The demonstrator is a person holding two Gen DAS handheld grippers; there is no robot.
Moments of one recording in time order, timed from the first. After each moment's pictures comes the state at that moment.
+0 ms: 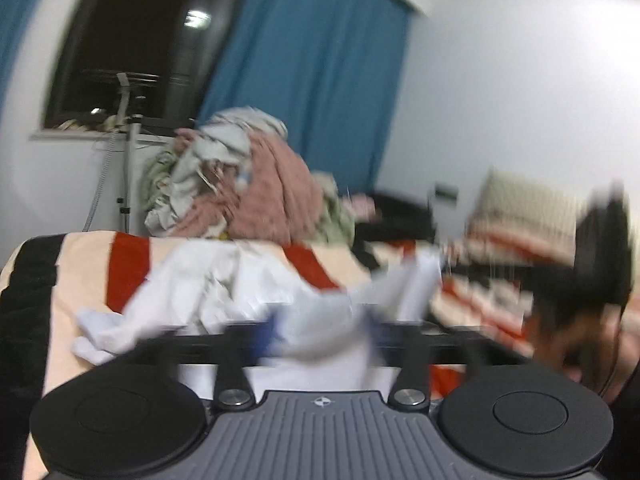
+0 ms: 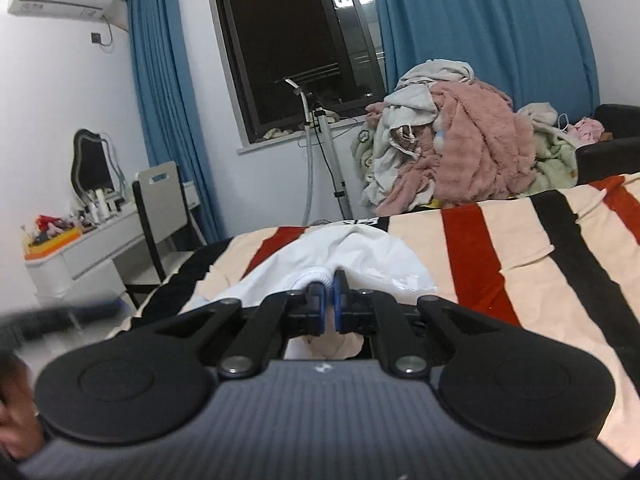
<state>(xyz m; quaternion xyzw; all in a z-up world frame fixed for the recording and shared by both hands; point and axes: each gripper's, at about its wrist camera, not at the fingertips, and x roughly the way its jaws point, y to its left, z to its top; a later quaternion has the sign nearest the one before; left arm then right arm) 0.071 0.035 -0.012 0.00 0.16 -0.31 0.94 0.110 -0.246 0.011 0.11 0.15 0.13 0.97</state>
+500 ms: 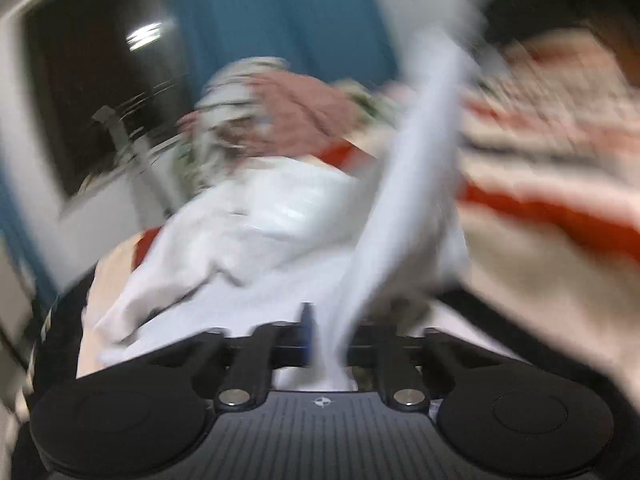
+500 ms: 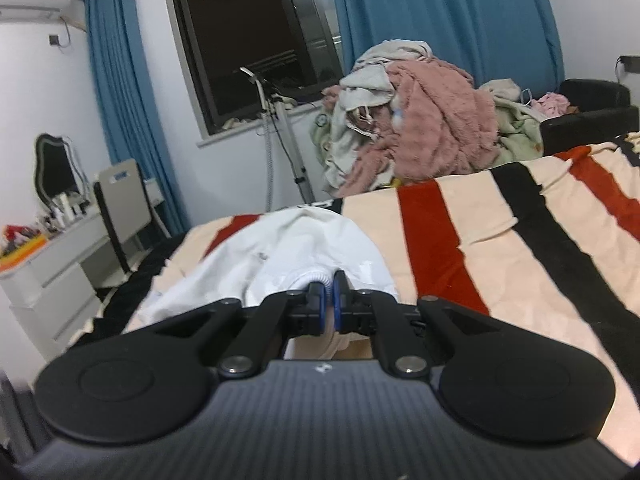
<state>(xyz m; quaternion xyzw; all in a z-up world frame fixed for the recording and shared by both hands) 0.103 -0.051 -0.129 0.20 0.19 -0.19 0.94 0.126 -0.268 -0.012 0.13 0.19 0.07 0.97</state>
